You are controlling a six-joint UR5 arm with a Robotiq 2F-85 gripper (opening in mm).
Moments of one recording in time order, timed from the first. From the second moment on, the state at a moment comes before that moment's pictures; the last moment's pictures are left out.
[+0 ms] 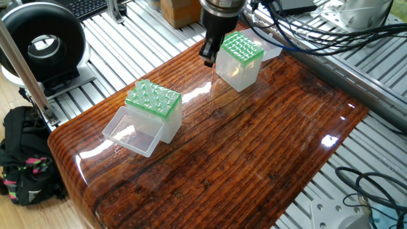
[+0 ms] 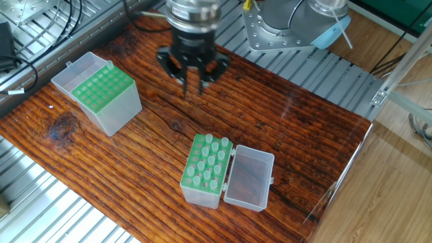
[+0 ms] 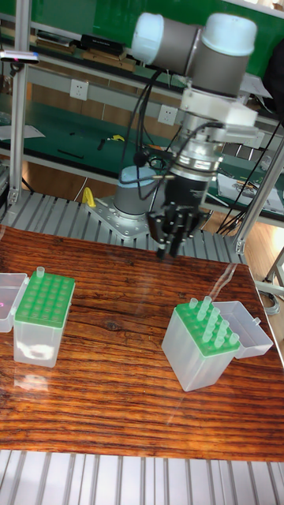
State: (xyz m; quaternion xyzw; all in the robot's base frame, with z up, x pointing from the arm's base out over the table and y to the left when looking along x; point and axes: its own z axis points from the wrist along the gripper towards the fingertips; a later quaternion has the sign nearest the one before) arm 0.500 0.087 0.218 -0.26 0.96 0.01 0.07
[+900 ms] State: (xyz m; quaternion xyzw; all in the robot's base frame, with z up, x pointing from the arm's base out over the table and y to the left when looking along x) arm 0.510 0.182 0.201 -0.13 0.99 0.02 0.09
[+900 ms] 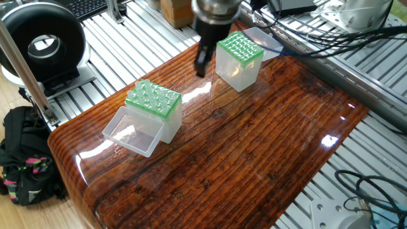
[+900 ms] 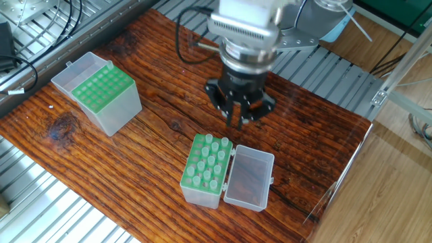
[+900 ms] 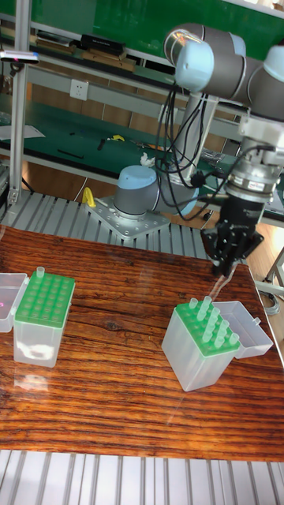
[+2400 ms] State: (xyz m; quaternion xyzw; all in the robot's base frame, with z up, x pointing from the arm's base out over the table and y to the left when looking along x) arm 0.527 0.173 0.166 -0.11 0.99 -0.01 0.10
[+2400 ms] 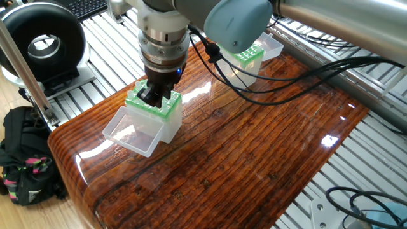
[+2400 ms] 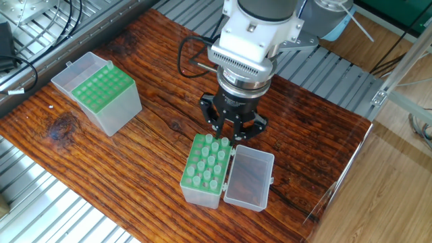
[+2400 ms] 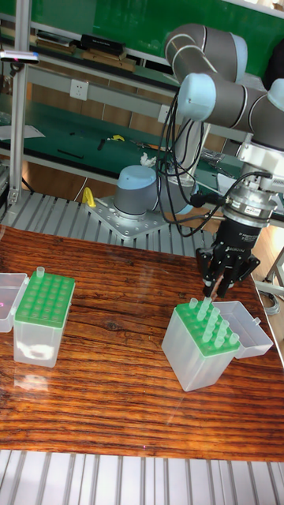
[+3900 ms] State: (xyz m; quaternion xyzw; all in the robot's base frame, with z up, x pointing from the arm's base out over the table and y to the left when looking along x) arm 0.515 0.175 0.178 -0.12 0.99 -0.02 0.03
